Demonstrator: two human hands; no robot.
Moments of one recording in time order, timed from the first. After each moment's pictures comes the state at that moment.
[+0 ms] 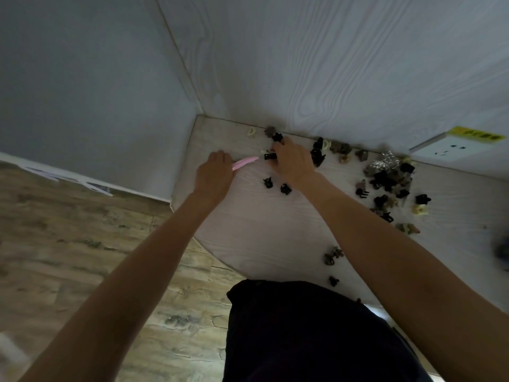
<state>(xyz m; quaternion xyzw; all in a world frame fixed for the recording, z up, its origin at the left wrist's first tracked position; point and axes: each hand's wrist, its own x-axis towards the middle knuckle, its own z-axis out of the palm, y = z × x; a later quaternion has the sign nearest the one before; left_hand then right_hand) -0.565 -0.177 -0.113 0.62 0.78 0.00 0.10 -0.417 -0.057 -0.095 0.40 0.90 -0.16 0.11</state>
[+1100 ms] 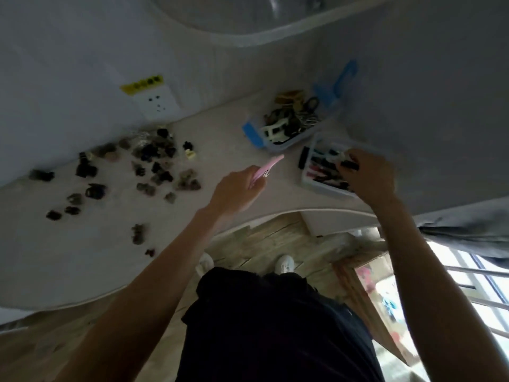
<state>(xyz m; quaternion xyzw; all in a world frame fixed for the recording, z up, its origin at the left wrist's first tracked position) -0.082 -0.156 -0.032 0.77 0.53 0.09 0.35 0.186 -0.180 -0.021 0.79 0.58 -0.16 -0.10</state>
